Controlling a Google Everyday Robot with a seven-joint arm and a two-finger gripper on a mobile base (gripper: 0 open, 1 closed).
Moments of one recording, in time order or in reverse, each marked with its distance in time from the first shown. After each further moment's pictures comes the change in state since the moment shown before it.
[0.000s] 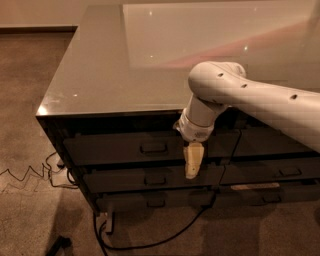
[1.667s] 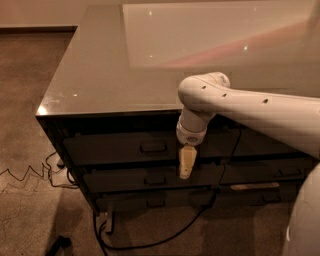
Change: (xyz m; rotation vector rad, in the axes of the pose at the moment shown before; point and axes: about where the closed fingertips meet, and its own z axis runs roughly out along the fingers) arm 0.023 -0.029 0.048 0.020 0.099 0.186
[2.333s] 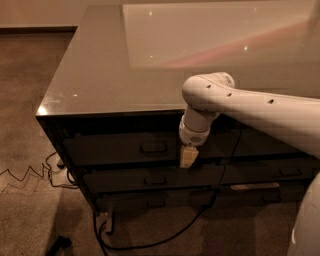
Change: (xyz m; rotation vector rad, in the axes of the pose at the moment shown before) arm 0.007 0.006 -0.002 -0.016 -0.012 -0.032
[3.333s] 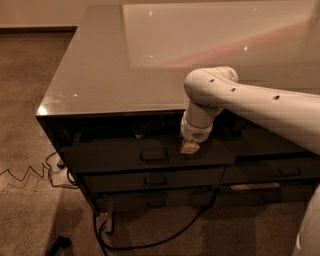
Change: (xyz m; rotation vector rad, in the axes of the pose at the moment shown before) arm -0.002 0.002 -0.018 -0.005 -0.001 -0.002
